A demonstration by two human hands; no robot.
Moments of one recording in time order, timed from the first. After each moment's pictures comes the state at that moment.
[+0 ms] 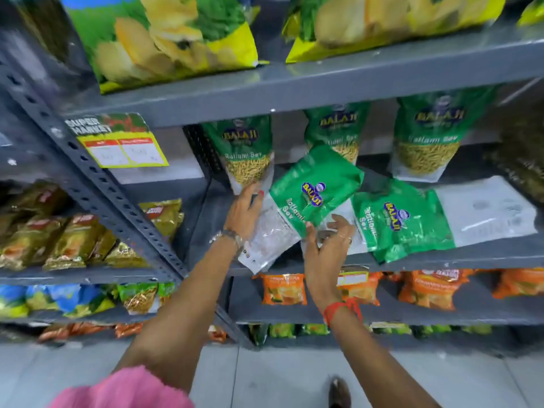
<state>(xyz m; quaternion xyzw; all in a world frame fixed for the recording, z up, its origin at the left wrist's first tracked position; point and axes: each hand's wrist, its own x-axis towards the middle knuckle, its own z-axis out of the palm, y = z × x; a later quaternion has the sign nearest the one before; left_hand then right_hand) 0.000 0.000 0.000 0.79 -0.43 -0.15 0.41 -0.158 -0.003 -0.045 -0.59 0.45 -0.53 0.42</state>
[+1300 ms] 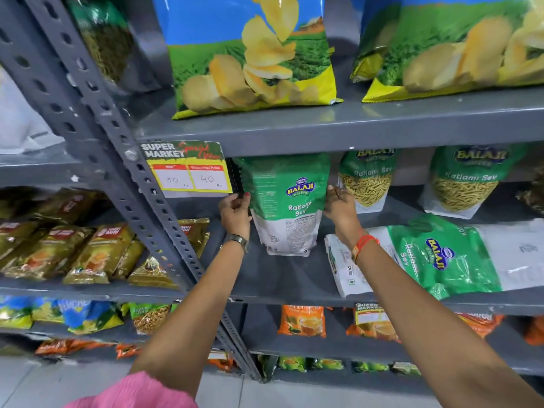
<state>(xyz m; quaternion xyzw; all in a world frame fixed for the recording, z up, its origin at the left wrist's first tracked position) 0.091 -0.008 0.012 0.67 -0.11 -0.15 0.72 -0.059 -0.132 -0.010 -0.54 0.38 -0.42 0.63</state>
